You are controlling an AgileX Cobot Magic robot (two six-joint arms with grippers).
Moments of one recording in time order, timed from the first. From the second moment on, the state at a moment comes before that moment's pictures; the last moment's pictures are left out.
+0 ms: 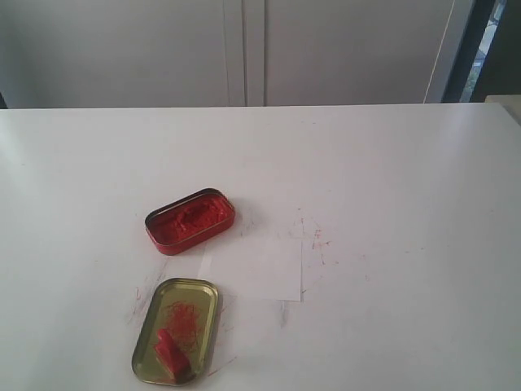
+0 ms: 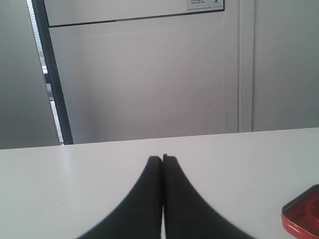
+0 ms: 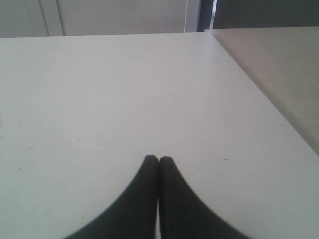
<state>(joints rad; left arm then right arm) -0.02 0.00 0.02 -0.11 -0.07 0.15 -0.10 0.00 -0.01 -0.04 0.36 0.07</state>
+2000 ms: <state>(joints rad) -0.10 0.92 -0.77 -0.39 1.12 0.69 -0.10 0.00 -0.01 -0.04 0.36 0.07</state>
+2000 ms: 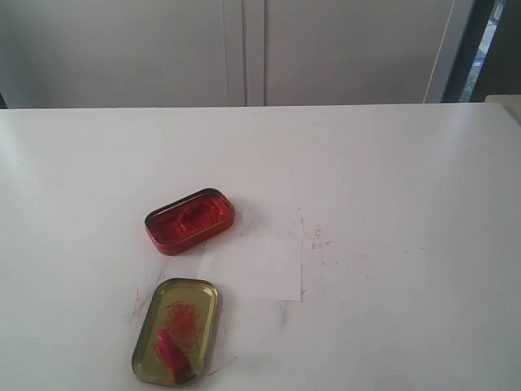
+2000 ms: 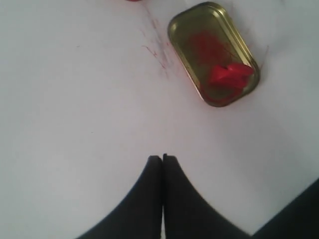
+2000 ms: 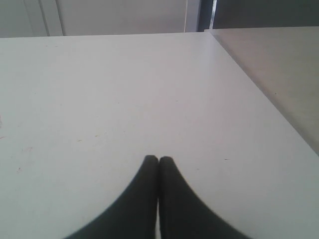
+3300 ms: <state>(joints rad) -0.77 1.11 -0.78 -0.42 1.08 0.95 -0.10 0.00 -0.01 -0.04 0.36 0.09</state>
